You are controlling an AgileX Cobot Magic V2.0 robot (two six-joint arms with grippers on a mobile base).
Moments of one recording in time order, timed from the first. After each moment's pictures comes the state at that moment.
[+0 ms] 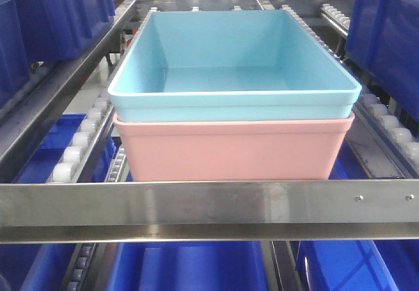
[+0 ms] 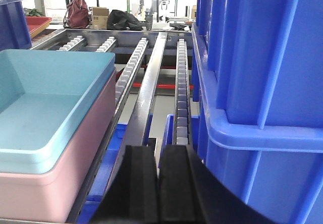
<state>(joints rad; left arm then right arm) -0.14 0.02 0.00 -0.07 -0.06 -0.07 0.09 -0.01 0.03 0.01 -0.05 0.03</state>
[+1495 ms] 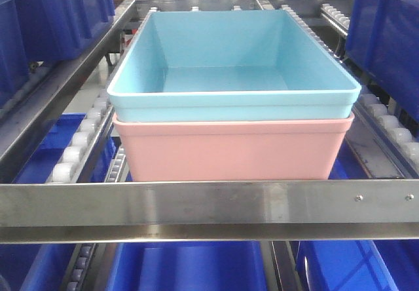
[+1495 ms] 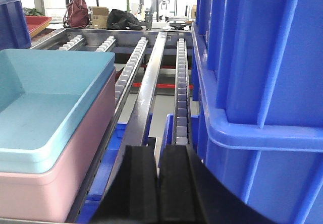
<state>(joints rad) -0.11 -0.01 0.03 -0.05 0.02 -0.05 0.09 -0.01 0.03 0.01 -0.05 0.03</state>
